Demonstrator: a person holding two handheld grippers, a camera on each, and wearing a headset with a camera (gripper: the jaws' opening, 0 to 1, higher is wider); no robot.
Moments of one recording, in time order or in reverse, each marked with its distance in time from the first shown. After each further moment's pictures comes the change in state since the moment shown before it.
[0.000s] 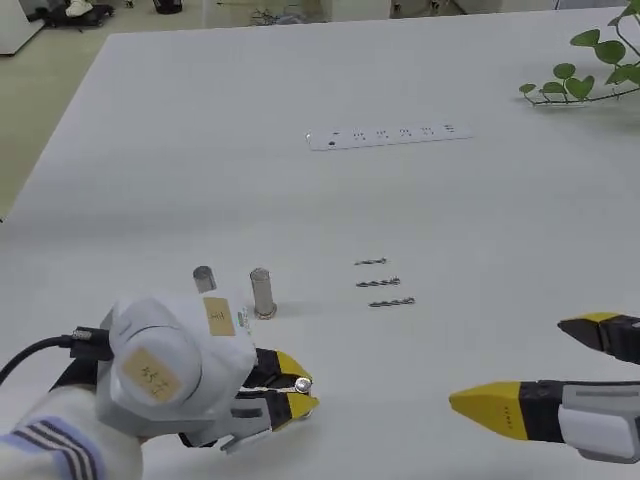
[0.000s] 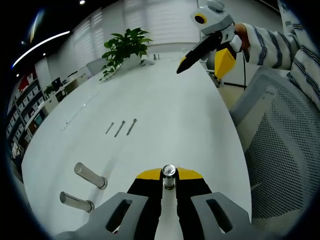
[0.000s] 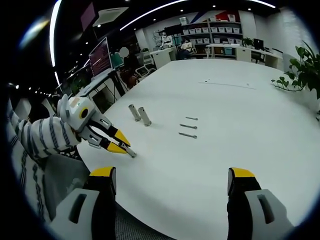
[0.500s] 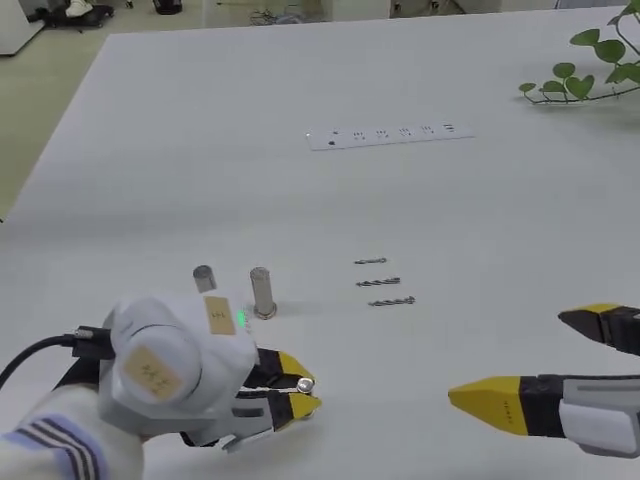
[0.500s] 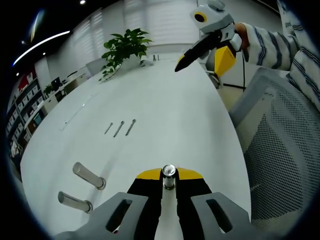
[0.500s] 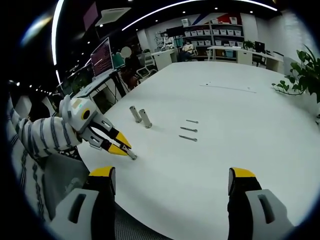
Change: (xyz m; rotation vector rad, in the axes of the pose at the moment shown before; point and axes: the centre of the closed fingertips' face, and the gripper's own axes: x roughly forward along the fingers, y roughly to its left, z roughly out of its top) left arm 0.000 0.001 -0.001 -0.012 -0.009 -0.007; right arm -0.001 0.001 0.006 -0.018 -0.011 -0.003
